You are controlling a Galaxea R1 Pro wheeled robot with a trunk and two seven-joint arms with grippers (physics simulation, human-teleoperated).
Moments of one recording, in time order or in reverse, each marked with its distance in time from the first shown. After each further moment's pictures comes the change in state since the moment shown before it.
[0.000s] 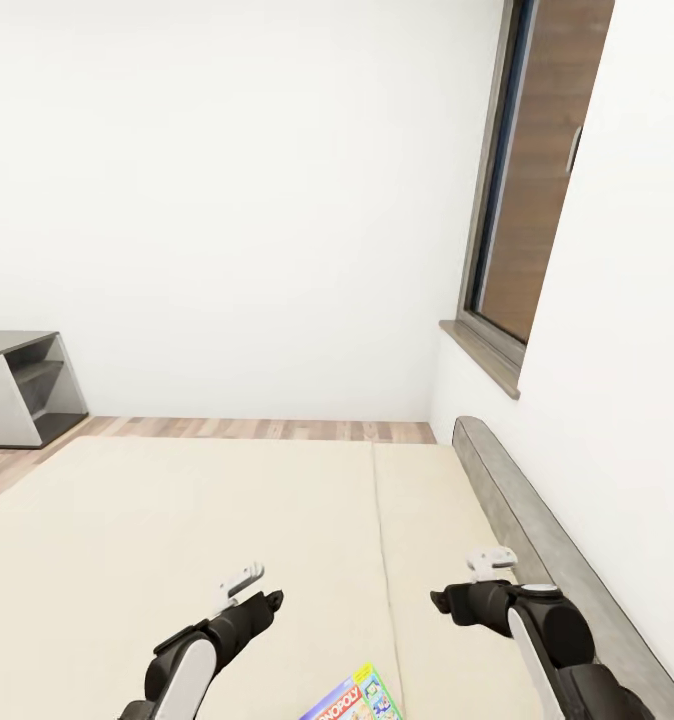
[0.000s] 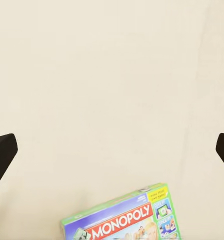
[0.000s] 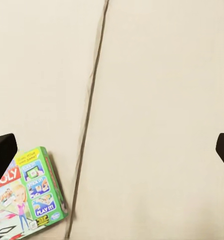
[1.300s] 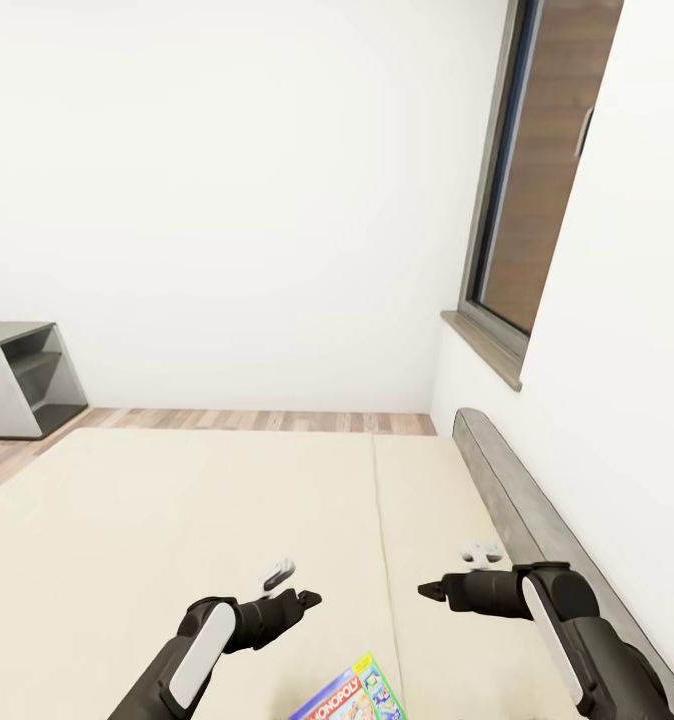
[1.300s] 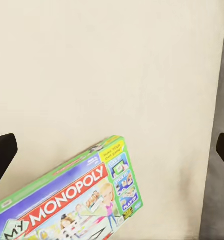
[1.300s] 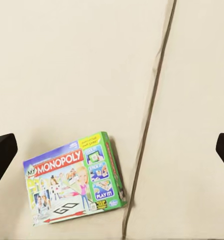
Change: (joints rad) left arm -0.257 0.030 -0.035 0.513 0.069 0.083 -0.417; right arm -0.139 -0.073 -0.066 0.257 -0.043 0.006 0.405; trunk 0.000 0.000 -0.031
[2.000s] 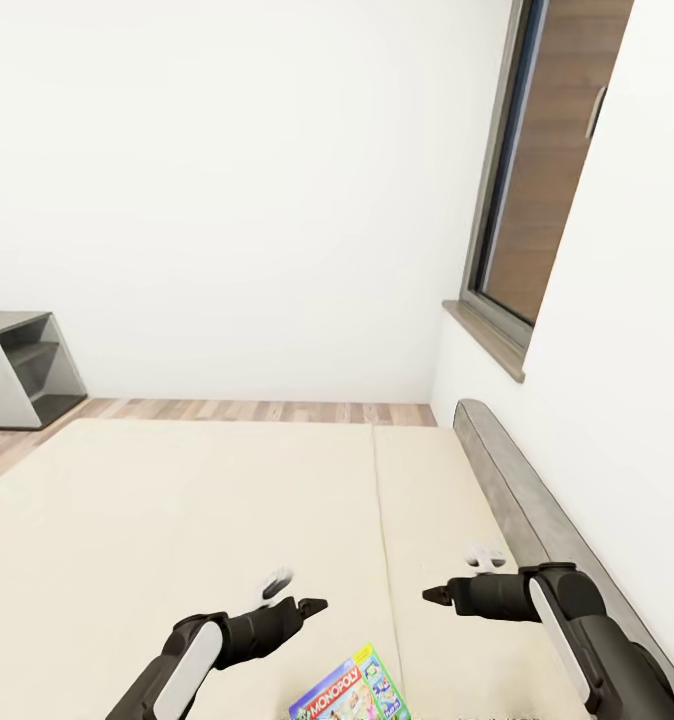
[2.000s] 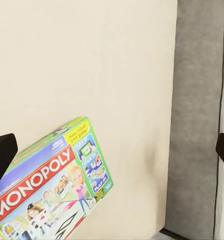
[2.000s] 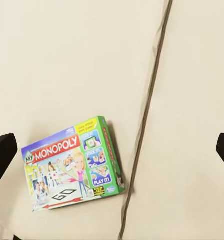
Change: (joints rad) left arm 0.038 0.047 -0.022 0.005 -0.011 -0.012 -0.284; right arm -0.012 -0.032 0.001 0.050 0.000 0.000 0.060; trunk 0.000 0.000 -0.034
